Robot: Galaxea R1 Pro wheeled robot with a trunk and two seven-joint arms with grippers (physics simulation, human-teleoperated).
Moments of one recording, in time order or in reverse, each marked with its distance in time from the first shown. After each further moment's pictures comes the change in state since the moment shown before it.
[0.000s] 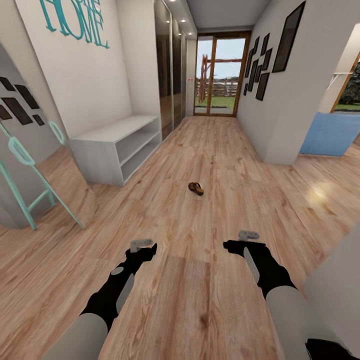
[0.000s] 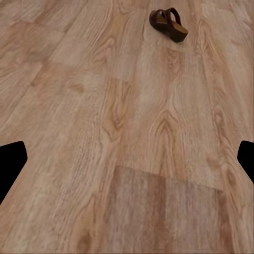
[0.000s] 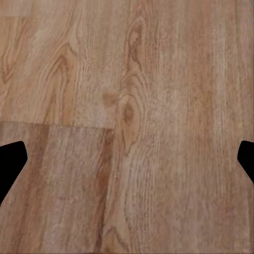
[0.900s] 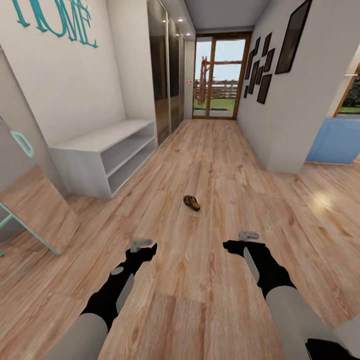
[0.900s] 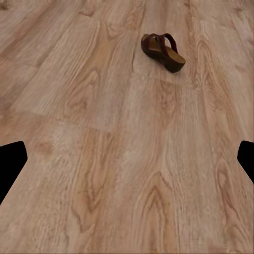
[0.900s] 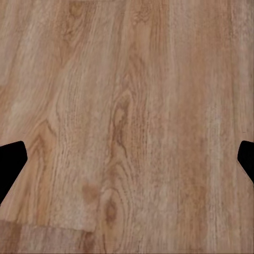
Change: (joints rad) left arm 0.000 0.000 0.000 0.000 0.000 0.000 0.000; right arm 0.000 0.000 0.001 0.000 0.000 0.000 0.000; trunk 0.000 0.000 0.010
